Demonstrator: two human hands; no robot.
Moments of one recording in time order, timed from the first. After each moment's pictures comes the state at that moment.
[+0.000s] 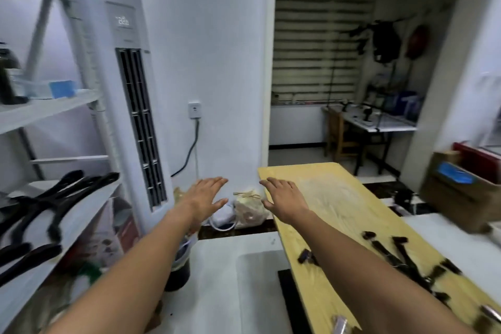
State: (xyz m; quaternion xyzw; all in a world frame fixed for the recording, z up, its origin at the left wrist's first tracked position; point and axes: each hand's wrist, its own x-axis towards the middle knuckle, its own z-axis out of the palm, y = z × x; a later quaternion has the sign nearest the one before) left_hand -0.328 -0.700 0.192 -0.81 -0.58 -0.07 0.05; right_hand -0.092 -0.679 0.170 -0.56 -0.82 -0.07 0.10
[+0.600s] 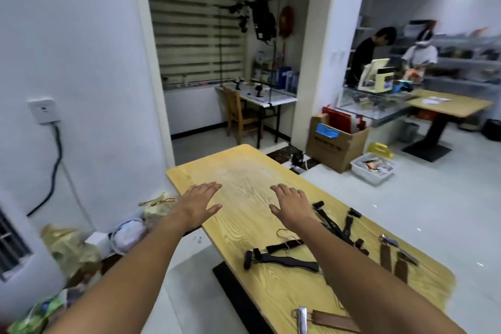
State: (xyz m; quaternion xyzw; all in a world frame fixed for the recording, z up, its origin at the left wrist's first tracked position) left_hand -0.197 -0.532 0.142 -0.93 -0.37 -0.06 -0.04; right_hand 0.038 -0.647 0.121 -0.79 -0.60 -0.02 0.07
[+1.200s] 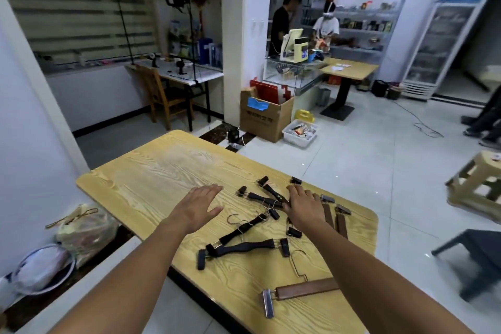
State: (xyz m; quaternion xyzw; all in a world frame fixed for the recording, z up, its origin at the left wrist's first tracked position) left_hand -0.067 -0.521 0.086 -0.97 -0.20 -0.02 -0.10; right_hand 0.127 -0.723 0.070 -0.93 -0.37 0.01 0.04
